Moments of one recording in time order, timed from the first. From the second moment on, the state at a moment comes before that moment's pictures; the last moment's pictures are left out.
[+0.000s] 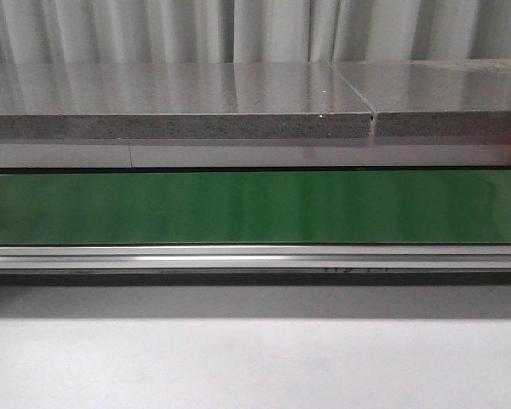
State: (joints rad) left arm -0.07 1.46 -0.92 0.44 0.49 -0.66; right arm 0.05 0.78 -0.63 0.24 0.43 -0.23
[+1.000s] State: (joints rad) left arm -0.04 1.47 -1.25 0.26 0.78 -0.38; right arm 0.05 0.78 -0.63 0.24 0.43 -0.23
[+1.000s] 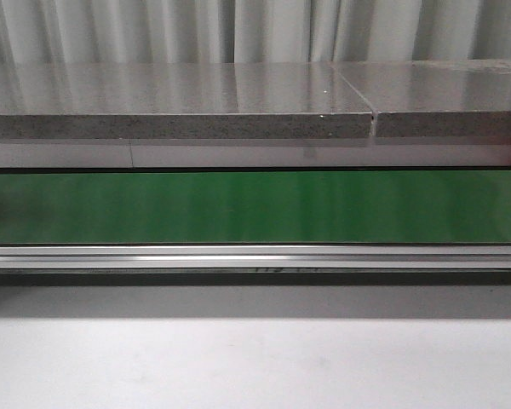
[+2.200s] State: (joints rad) left arm 0.47 1.67 -1.06 0.16 0.60 -0.38; right arm 0.05 0.78 -0.63 0.24 0.43 -0.23
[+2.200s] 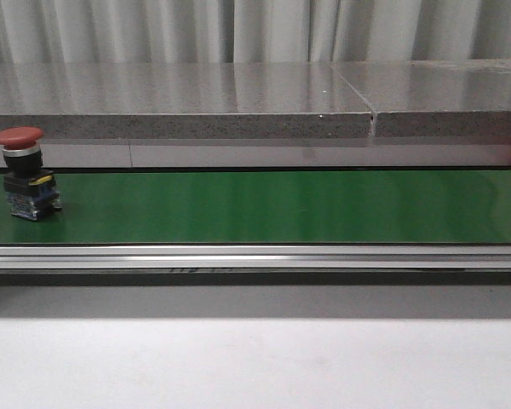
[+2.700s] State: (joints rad) left arm 0.50 1.78 -1.06 0.15 0.48 -0.38; right arm 0.05 0.78 -0.63 0.24 0.43 -0.23
